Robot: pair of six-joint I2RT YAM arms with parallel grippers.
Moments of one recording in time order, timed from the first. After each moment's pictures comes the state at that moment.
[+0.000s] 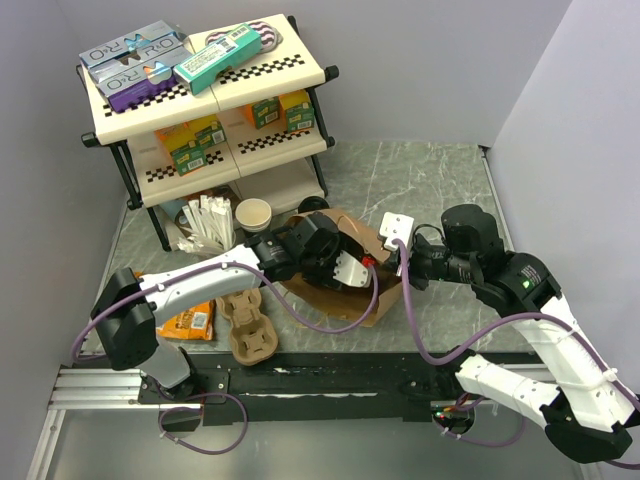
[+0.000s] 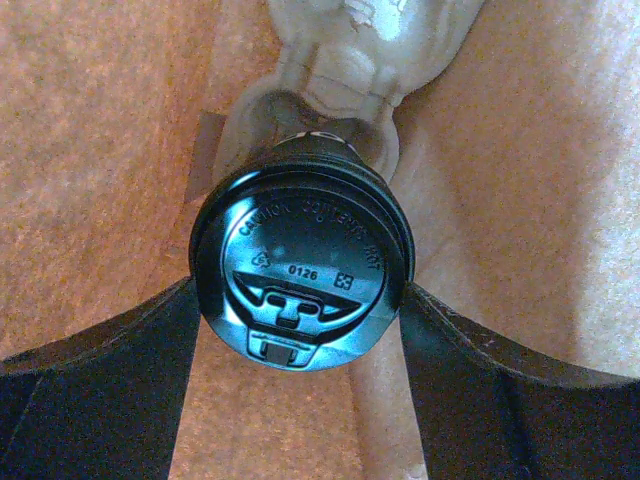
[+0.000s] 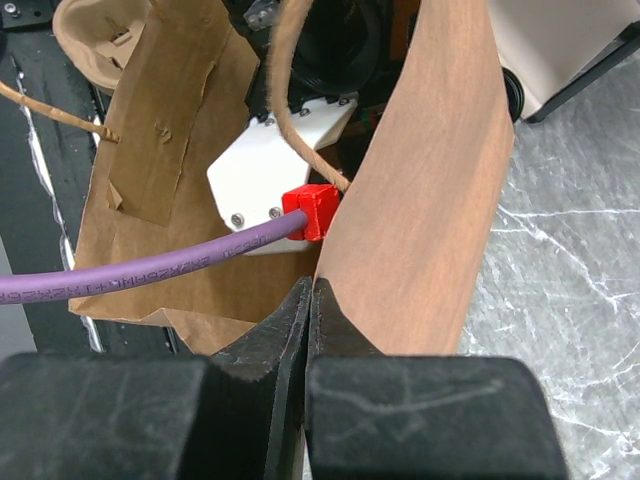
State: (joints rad) left arm -0.98 1.54 1.23 -0.43 -0.02 1.00; right arm 0.65 0.88 1.28 -1.00 -0.38 -0.50
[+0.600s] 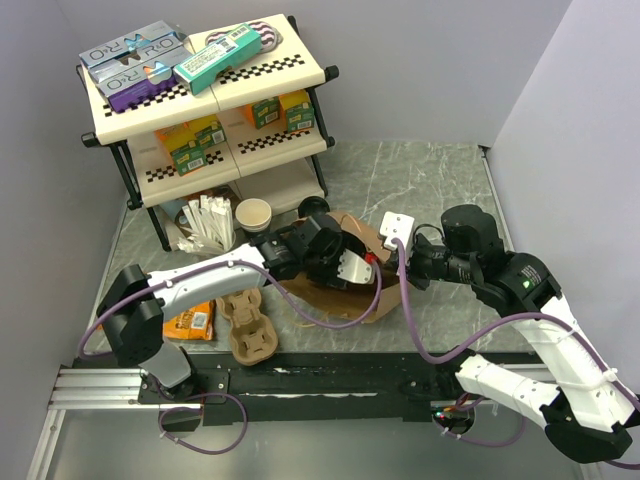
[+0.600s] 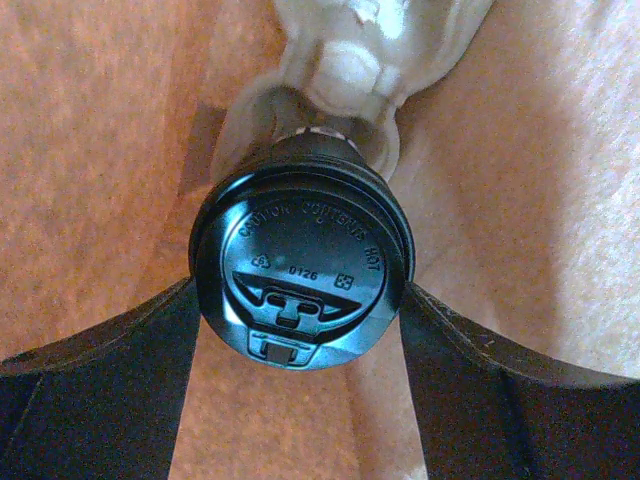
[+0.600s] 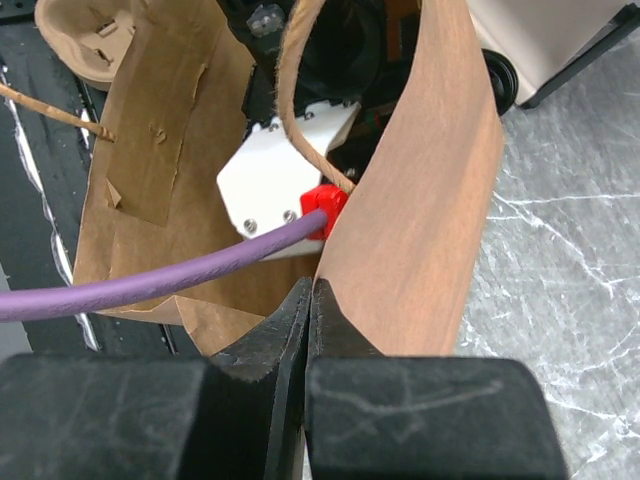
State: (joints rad) left arm -0.97 1.57 1.23 -0.39 0.00 0.94; right arm 0.65 0.88 1.28 -1.01 -0.35 -0.50
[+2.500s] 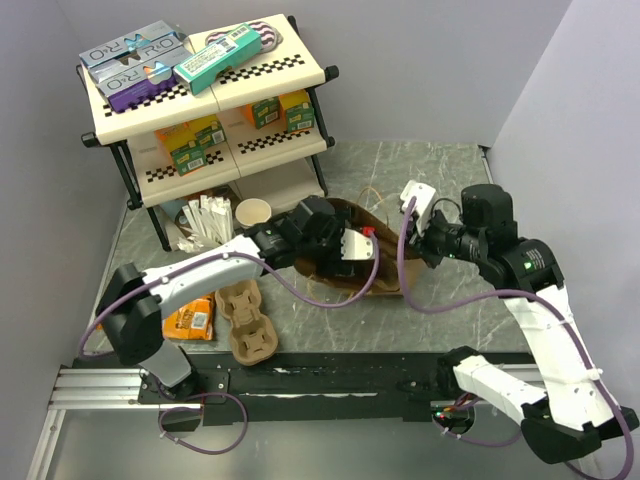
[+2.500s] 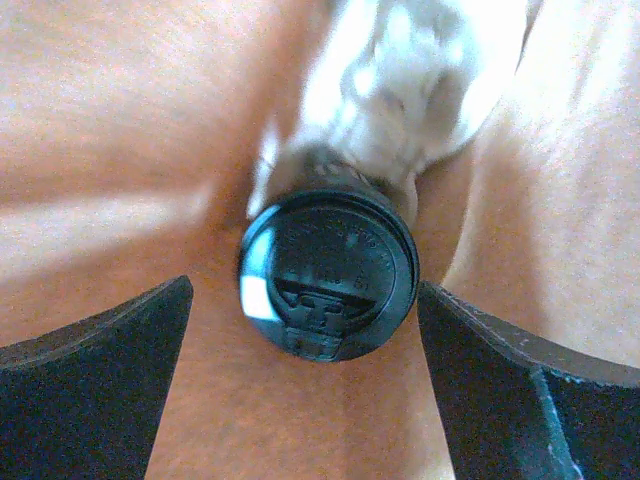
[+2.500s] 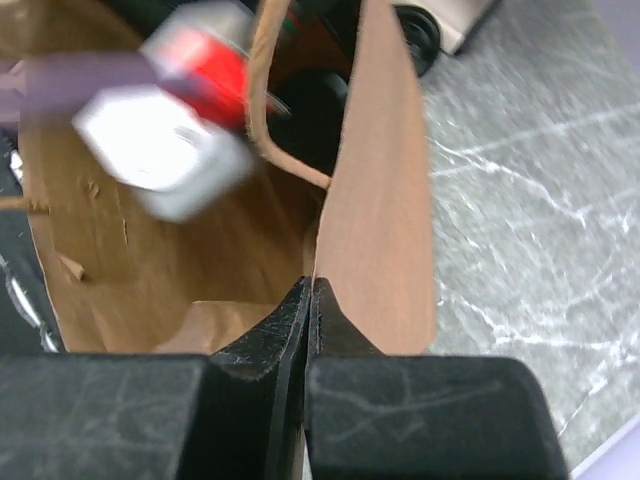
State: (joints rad) left arm -0.92 1.59 1.26 -0.30 0.12 0.78; right arm 0.41 0.93 1.33 -1.01 -0.42 -0.50
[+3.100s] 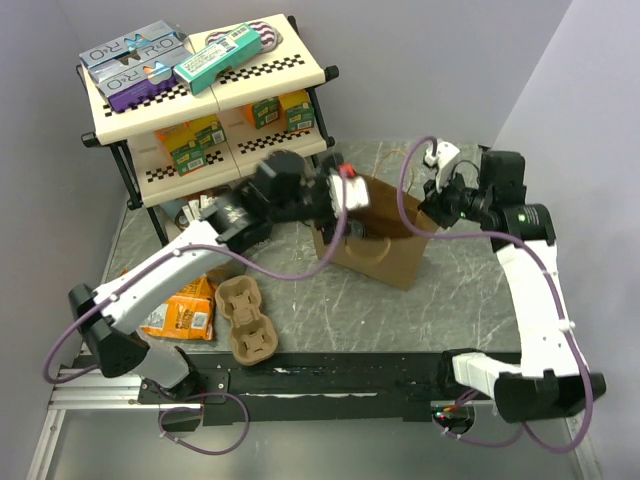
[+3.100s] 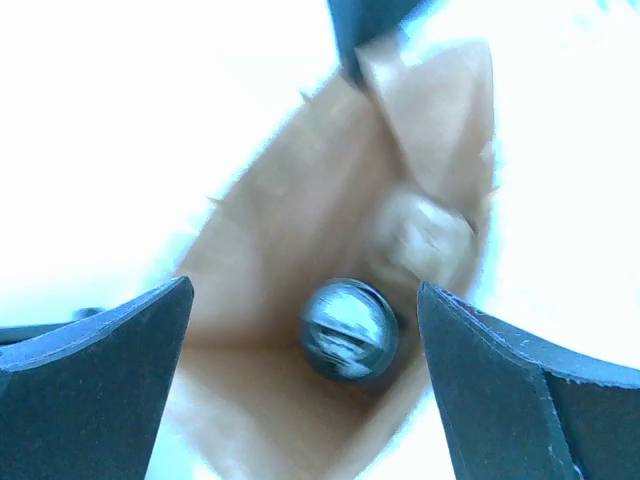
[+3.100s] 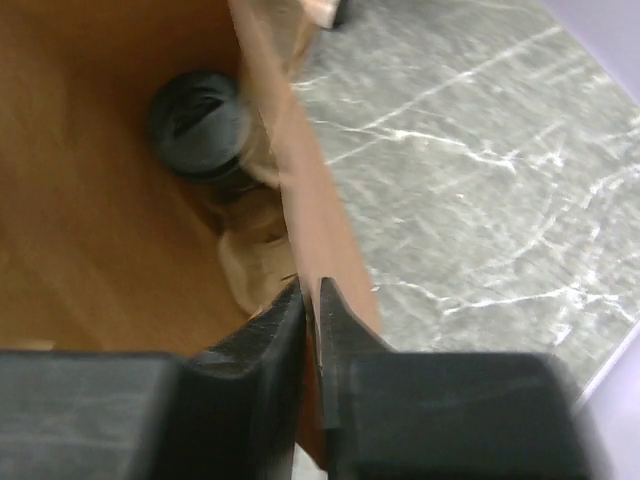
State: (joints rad) left arm -0.88 1.48 1.55 -0.40 0.33 0.57; right arm 0.08 1.12 1.39 -0.91 -0.52 -0.52
